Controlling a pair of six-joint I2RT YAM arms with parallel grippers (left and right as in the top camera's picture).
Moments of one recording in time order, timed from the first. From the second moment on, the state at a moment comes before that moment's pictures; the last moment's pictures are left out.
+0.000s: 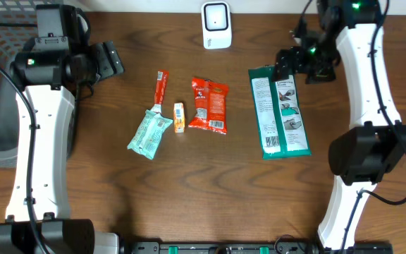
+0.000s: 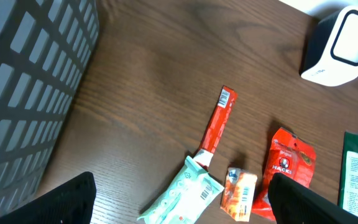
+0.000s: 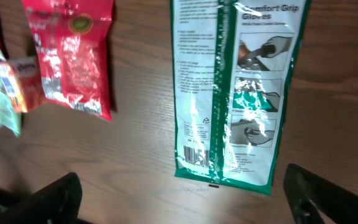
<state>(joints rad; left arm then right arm) 0.05 1.60 1.69 -1.07 0.05 -0.32 0.07 2.18 2.28 -1.62 -0.29 -0.01</state>
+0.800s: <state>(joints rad) -0.35 1.60 1.60 -0.92 0.38 -0.41 0.02 2.18 2.28 -1.63 -0.26 -0.24</state>
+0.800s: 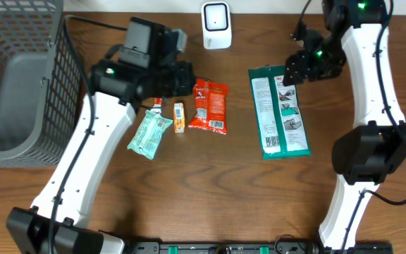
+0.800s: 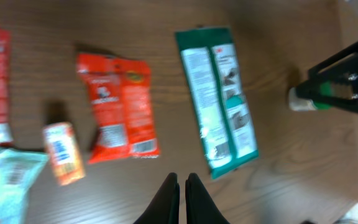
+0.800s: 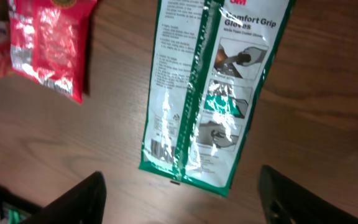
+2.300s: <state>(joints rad) -0.71 2.27 1.60 -0.38 0.26 -0.56 -0.24 2.15 1.44 -0.83 -0.70 -0.32</state>
